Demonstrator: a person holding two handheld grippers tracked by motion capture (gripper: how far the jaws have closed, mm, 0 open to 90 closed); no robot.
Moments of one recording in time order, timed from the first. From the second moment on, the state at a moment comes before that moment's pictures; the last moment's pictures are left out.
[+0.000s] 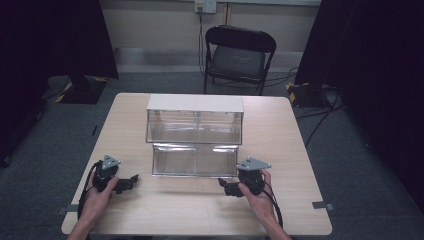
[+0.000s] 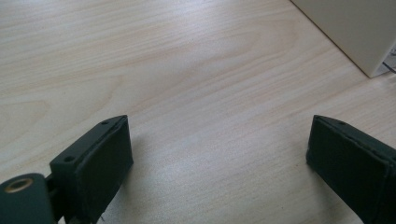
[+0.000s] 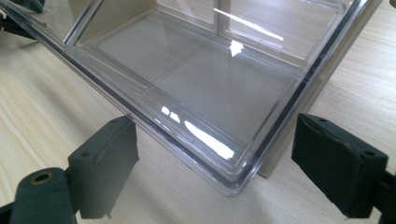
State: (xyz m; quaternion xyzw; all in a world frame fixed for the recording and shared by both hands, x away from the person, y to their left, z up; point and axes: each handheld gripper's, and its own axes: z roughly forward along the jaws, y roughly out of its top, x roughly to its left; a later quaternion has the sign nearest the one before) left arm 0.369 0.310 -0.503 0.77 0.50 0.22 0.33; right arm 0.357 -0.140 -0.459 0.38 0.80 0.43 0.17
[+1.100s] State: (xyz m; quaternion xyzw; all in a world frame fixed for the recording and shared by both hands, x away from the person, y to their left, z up) left arm 0.369 0.310 -0.503 0.77 0.50 0.22 0.33; right arm 0.353 -0.145 -0.451 0.37 0.79 0.45 0.16
